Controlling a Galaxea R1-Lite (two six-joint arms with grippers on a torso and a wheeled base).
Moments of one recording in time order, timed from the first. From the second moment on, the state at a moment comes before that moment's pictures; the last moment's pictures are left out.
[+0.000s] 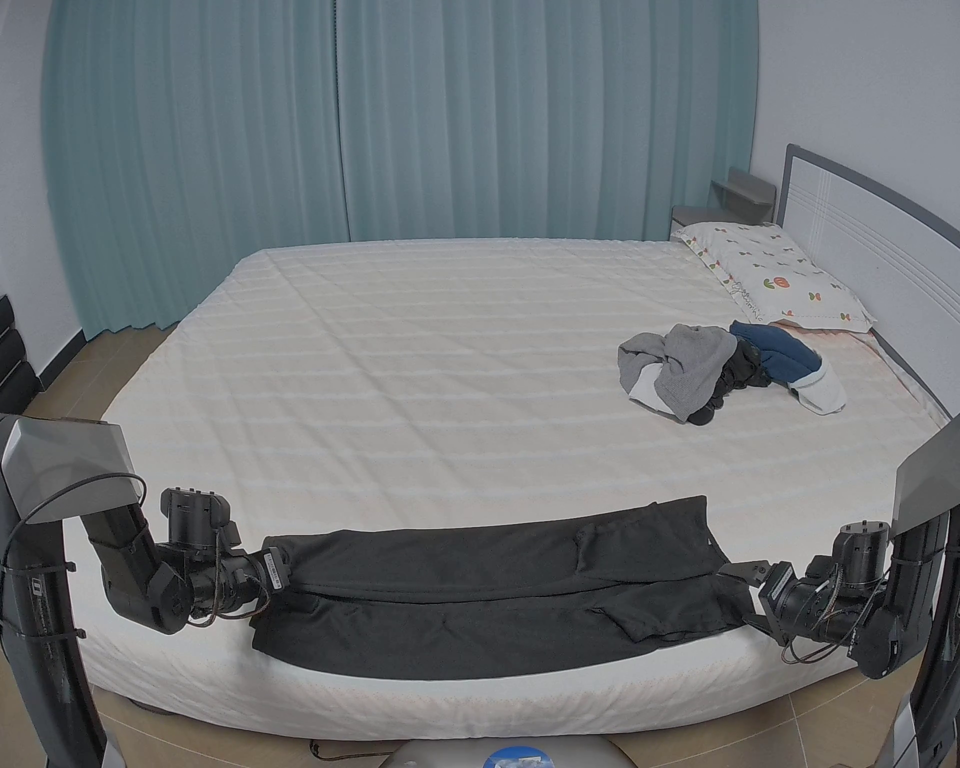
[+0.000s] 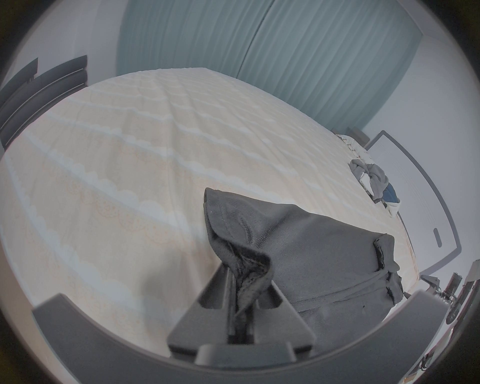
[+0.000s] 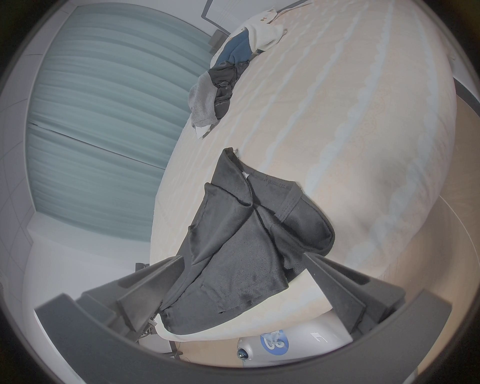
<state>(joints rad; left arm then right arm) -0.04 2.26 -0.54 -0.97 -0.17 -0.40 0.03 2.24 -0.08 -1.55 0.31 0.94</state>
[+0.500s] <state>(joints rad) -0.04 2.25 -0.57 -0.97 -0.17 -0.45 0.01 2.25 -0.09 -1.55 0.33 0.94</state>
